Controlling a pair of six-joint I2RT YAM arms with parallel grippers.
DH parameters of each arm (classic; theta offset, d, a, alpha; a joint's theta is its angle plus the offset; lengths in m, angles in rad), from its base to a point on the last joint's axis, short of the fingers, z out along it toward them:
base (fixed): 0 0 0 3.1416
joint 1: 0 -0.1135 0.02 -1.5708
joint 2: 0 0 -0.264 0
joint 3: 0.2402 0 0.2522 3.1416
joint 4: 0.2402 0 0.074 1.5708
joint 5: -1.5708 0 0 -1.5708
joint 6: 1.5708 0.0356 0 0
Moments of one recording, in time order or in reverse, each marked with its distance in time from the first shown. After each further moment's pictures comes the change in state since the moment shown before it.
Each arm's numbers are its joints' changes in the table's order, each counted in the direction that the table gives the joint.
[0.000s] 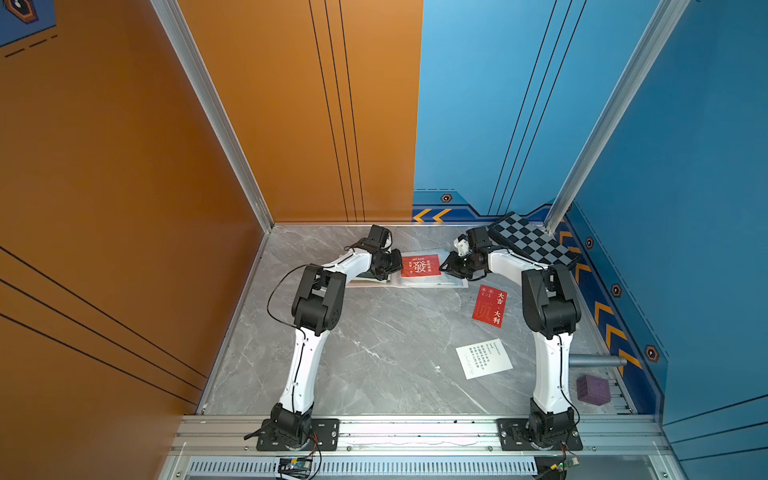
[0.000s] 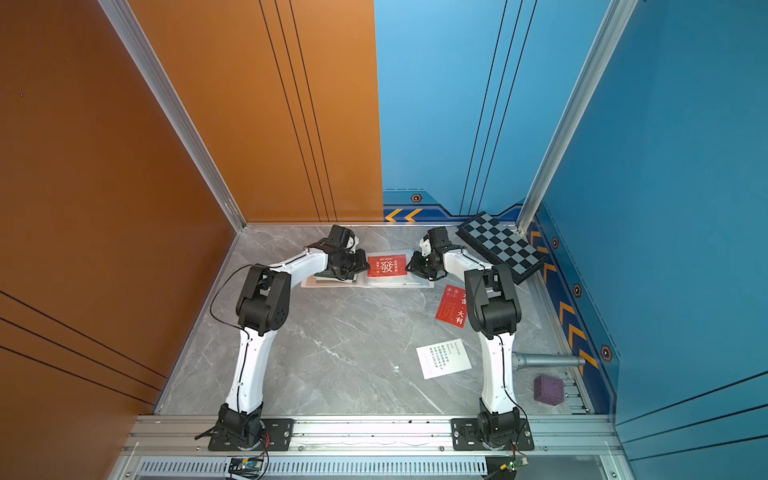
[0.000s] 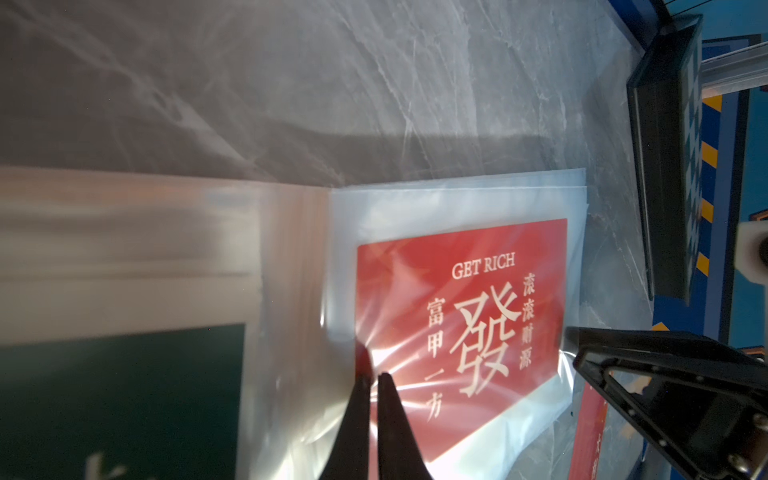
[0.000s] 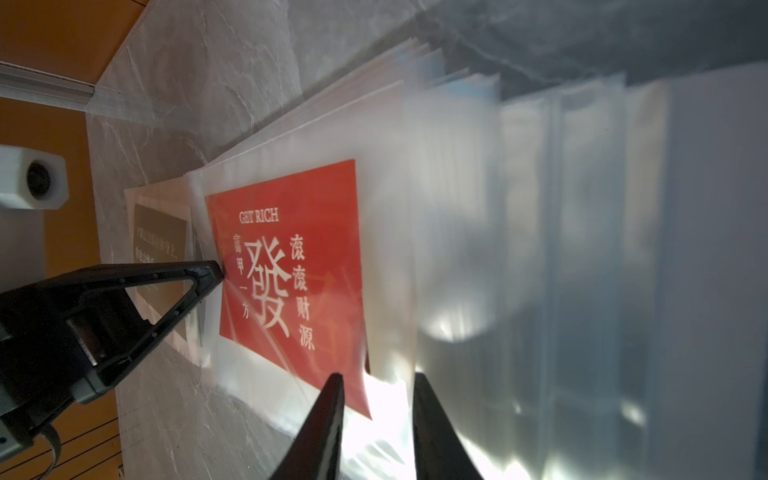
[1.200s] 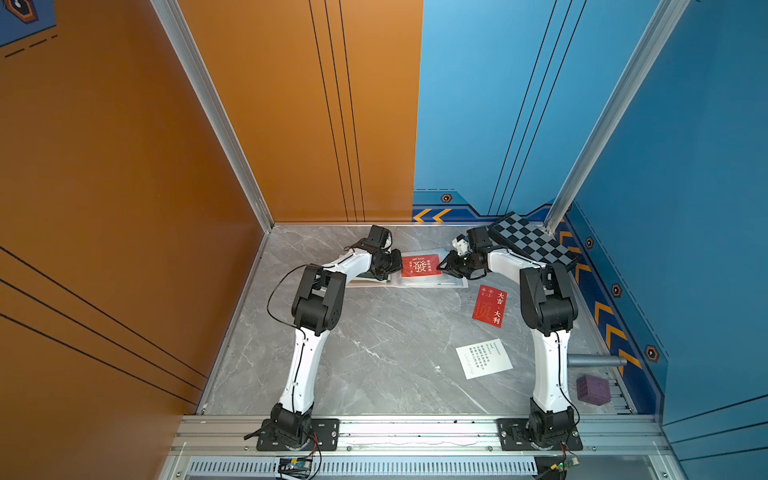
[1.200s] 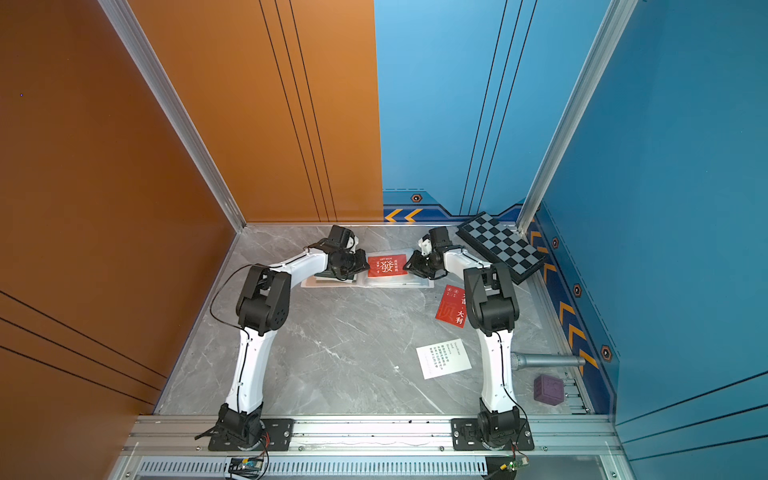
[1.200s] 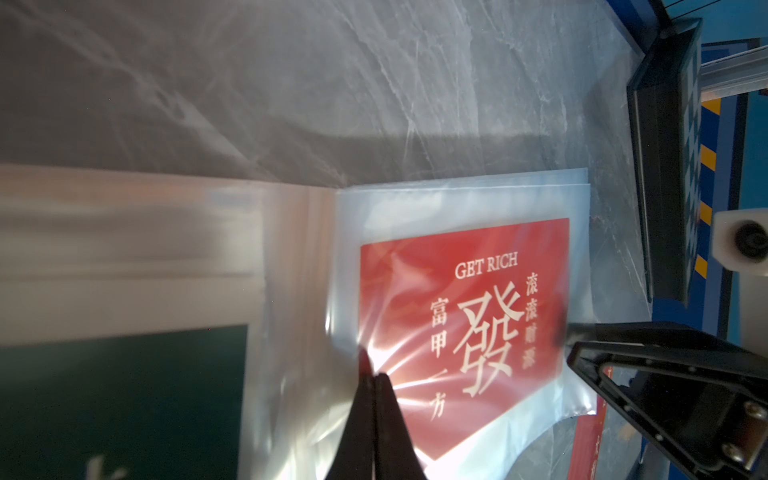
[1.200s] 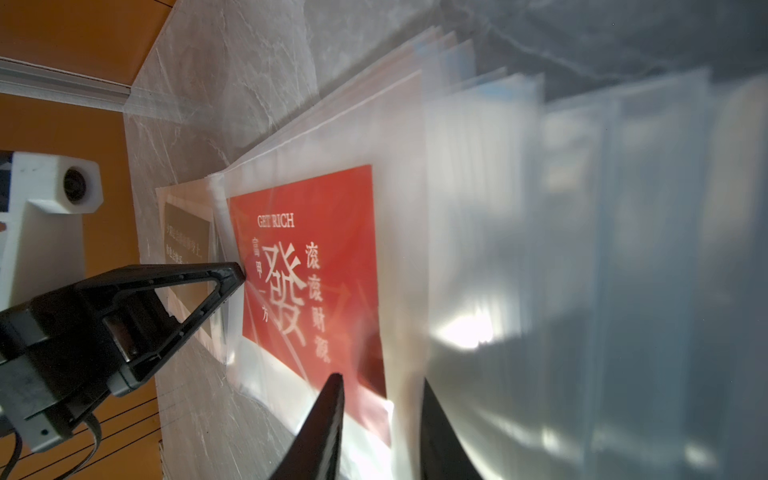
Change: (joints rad) left arm 0.000 0.000 -0.004 -0.006 -0.001 -0.008; right arm 0.017 -0.045 0.027 -0.027 0.102 0.031
